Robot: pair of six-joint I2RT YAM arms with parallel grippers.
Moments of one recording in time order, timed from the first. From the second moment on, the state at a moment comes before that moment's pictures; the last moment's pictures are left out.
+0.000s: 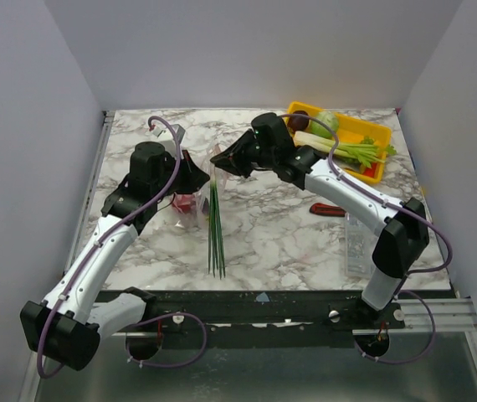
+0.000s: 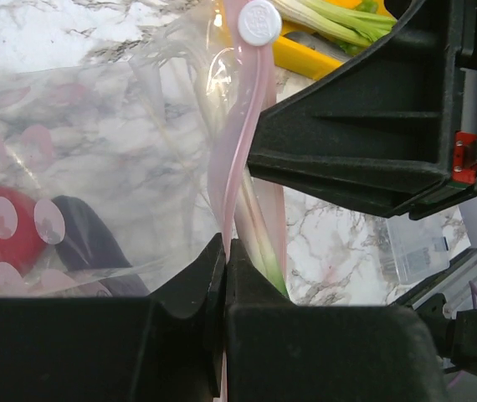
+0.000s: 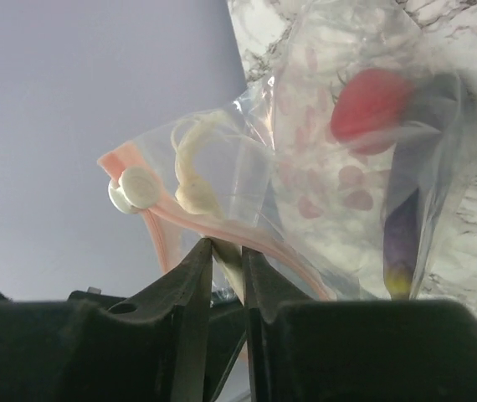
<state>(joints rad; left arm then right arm) -0.37 1.06 1.03 -0.38 0.26 -0.48 0.75 1.74 1.59 -0.34 -0.16 1.41</state>
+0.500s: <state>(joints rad) -0.36 1.08 1.03 -0.40 0.27 -0.51 0.82 1.78 1.51 -0.28 -0.06 1.30</state>
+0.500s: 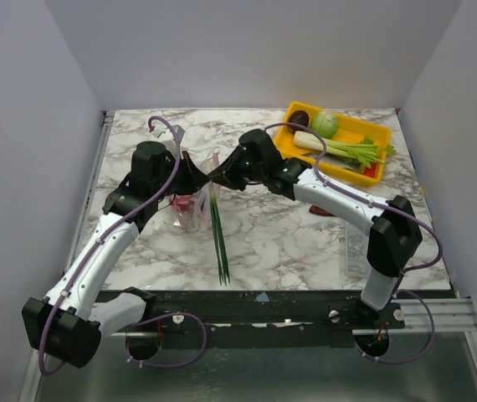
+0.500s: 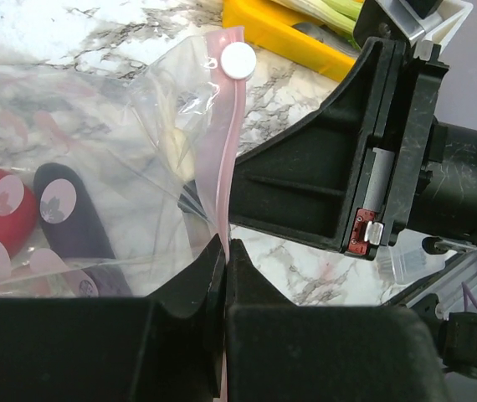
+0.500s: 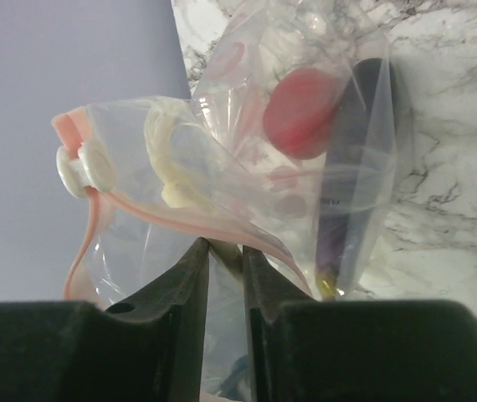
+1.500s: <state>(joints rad) -0.28 1.19 1.00 -0.41 0.30 -0.60 0.90 1.97 1.72 -0.31 0.18 0.78</state>
